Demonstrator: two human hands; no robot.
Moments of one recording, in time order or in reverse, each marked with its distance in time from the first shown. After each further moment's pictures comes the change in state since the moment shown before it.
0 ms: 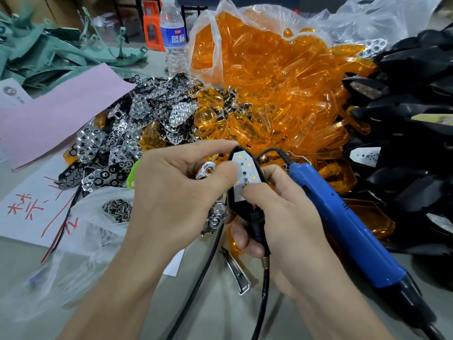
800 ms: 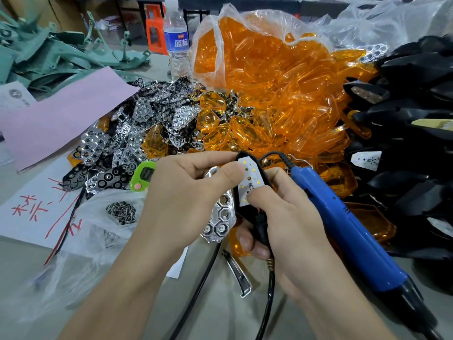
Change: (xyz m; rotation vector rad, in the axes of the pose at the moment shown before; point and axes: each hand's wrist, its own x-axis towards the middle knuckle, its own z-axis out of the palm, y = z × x) left_hand 0.005 -0.004 -0.004 -0.110 -0.120 -0.175; right_hand 0.002 -0.001 -0.001 -0.014 0.016 -0.002
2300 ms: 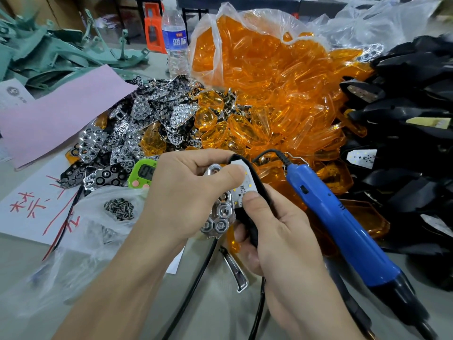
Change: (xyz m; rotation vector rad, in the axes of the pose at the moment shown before) left_hand 0.001 0.002 0.005 -0.041 -0.042 -0.024; right_hand -0.025 0.005 0.011 -0.018 0.120 -0.010
